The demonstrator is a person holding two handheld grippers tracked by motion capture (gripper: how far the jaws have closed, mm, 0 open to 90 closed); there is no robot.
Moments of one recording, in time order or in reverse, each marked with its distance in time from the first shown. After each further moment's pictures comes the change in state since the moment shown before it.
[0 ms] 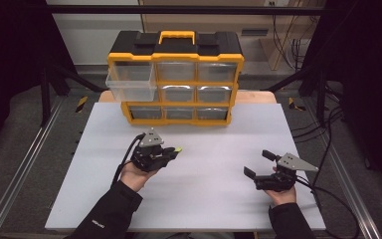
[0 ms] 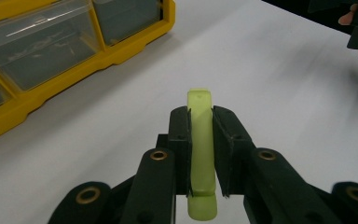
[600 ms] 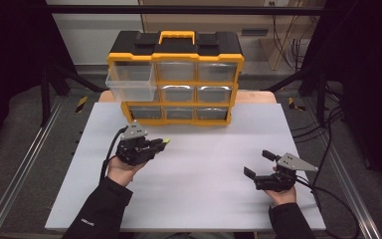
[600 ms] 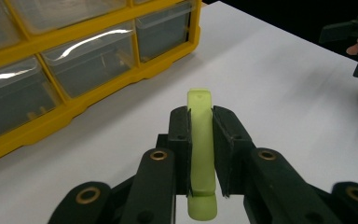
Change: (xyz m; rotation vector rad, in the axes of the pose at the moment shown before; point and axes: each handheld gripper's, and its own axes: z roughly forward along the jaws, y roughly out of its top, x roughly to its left) left arm 0.022 0.004 -0.032 -0.069 0.044 -0.043; right arm 0.000 0.000 0.000 0.005 -0.003 -0.004
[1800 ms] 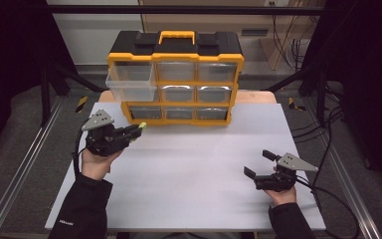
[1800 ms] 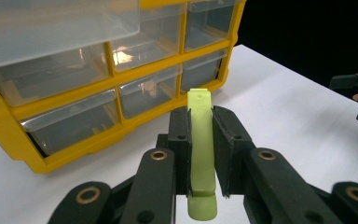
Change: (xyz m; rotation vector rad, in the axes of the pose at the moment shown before) left arm 0.032 0.013 -0.059 -0.127 0.069 -0.054; right arm 0.000 0.000 0.000 0.000 -0.006 -0.003
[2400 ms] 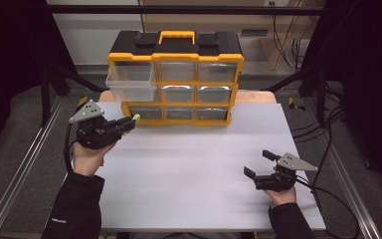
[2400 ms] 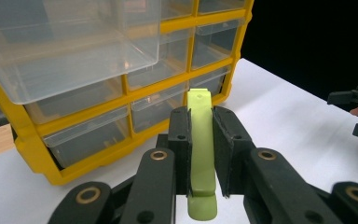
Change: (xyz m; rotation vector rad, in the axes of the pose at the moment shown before) left arm 0.012 0.017 -0.014 -0.030 0.006 -0.002; right arm 0.000 0.000 0.000 0.004 -0.002 -0.003
